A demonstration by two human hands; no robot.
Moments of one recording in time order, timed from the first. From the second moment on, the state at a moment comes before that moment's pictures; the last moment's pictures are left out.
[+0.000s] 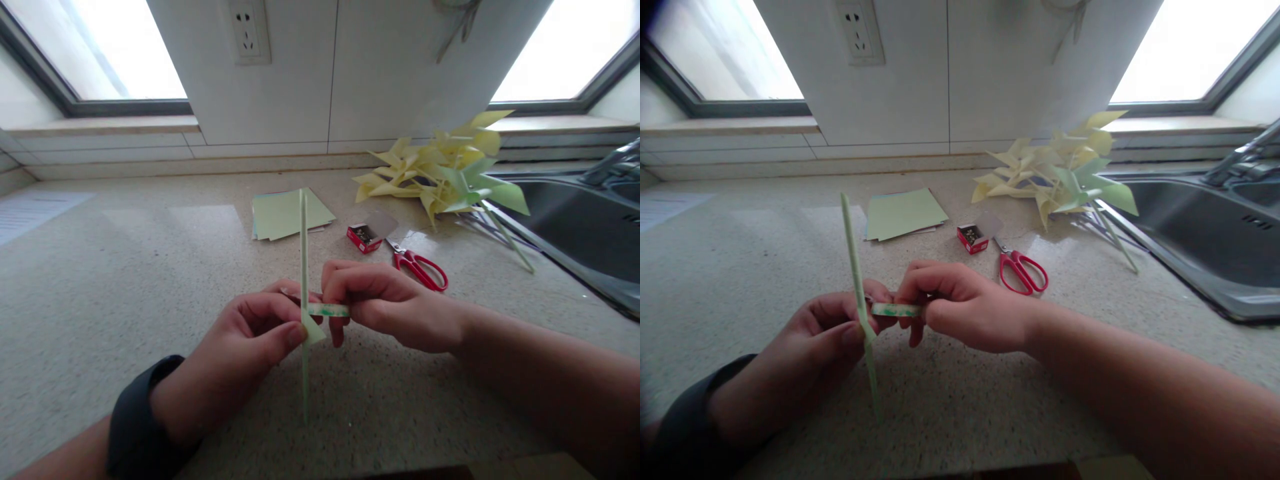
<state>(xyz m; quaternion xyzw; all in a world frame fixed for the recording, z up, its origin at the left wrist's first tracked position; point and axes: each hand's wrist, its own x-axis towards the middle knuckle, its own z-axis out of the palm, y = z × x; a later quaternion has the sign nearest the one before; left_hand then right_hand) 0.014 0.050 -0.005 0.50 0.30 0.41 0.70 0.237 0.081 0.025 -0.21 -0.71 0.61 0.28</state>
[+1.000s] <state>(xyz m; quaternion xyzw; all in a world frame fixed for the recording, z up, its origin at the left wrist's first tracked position) 0.013 0.049 -0.006 0.50 0.32 0.42 0.69 0.238 0.083 0.027 -0.18 -0.73 0.61 0.27</state>
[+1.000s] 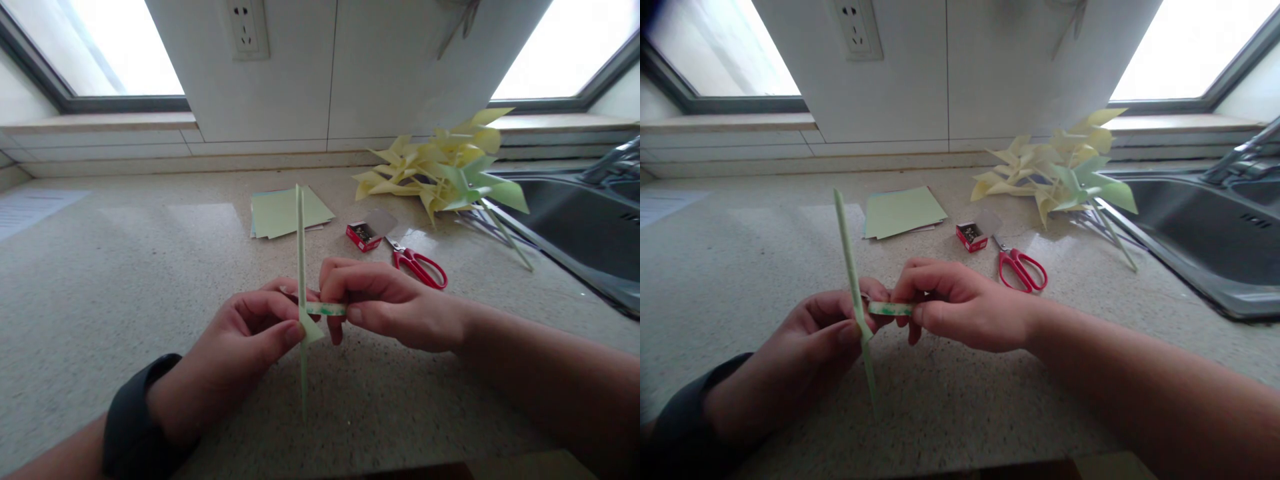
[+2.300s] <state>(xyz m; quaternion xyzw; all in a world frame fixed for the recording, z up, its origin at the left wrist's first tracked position) 0.013 0.050 -0.005 0.52 0.29 0.41 0.69 0.238 0.083 0.029 -0.18 -0.71 0.62 0.28</state>
